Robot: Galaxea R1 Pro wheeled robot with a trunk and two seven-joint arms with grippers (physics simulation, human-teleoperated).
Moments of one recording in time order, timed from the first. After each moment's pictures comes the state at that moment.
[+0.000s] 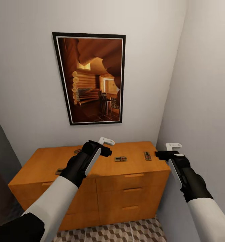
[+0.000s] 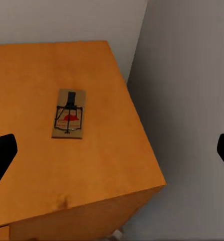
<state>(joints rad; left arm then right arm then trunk) -0.90 -0.17 -0.37 -1.00 0.13 0.96 0.13 -0.69 -0.13 0.00 -1.13 -0.03 0.69 -0.09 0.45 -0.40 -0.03</state>
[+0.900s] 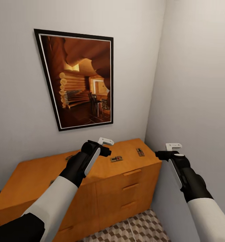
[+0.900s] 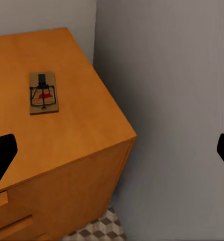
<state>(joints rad) -0.90 -0.17 -0.35 -1.00 0.13 0.96 0.13 -0.69 -0.13 0.00 -1.13 -0.03 0.69 -0.09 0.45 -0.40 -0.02</state>
